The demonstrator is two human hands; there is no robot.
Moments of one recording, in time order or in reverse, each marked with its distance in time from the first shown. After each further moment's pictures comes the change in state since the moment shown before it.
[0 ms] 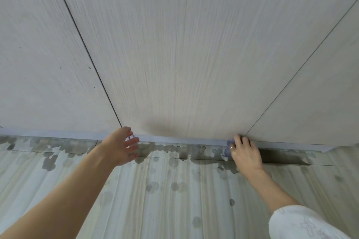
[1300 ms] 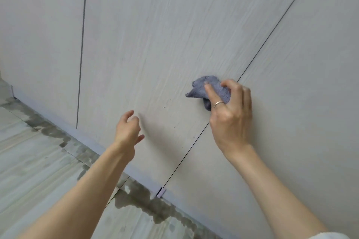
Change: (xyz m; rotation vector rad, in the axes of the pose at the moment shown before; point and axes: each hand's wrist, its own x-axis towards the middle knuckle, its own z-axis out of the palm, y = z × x) left_hand -0.068 0.121 -0.133 -0.437 0.137 0.673; right_hand 0.142 -0.160 -0.381 0.460 1.370 -0.442
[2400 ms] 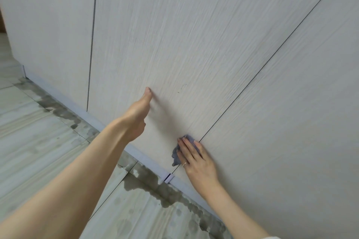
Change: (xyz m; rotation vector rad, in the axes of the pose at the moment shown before) left_hand 0.018 0.003 -0.009 0.105 -0.260 -0.063; right_hand -0.189 -0.044 0.032 -0.130 -0.748 -0.413
